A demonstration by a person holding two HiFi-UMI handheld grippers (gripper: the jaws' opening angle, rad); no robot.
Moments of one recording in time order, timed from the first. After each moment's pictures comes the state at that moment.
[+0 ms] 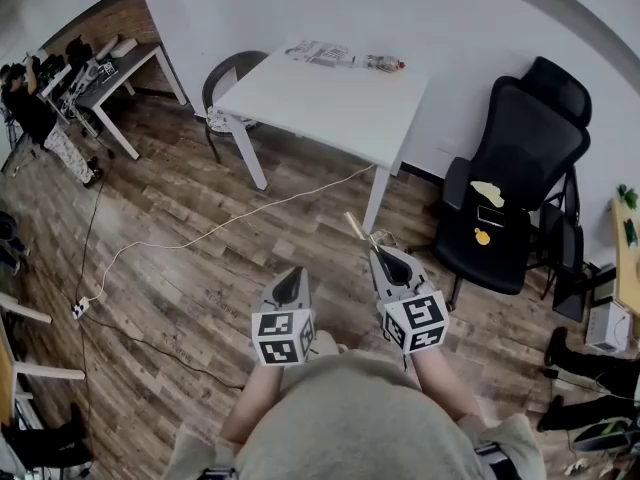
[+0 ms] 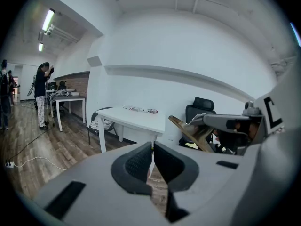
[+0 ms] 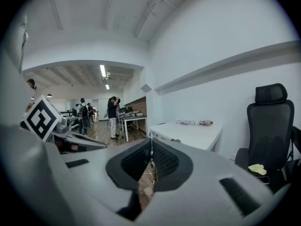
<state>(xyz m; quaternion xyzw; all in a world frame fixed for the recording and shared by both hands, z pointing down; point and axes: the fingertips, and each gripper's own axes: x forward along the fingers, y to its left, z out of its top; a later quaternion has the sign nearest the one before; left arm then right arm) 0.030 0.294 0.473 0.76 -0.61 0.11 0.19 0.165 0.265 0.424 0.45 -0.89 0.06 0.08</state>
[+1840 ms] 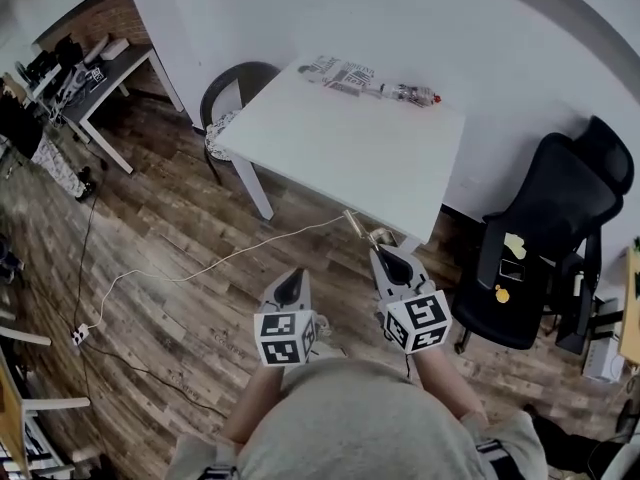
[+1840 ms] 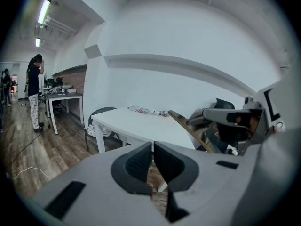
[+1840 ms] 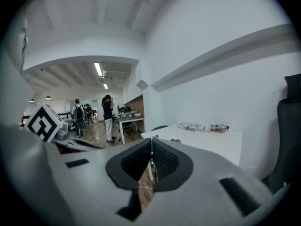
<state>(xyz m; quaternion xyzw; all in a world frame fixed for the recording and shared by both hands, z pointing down) -0.069 0.020 0.479 0.76 -0.61 0.12 0.21 0.061 -0.015 0.416 0.44 -0.89 0.07 0.08</state>
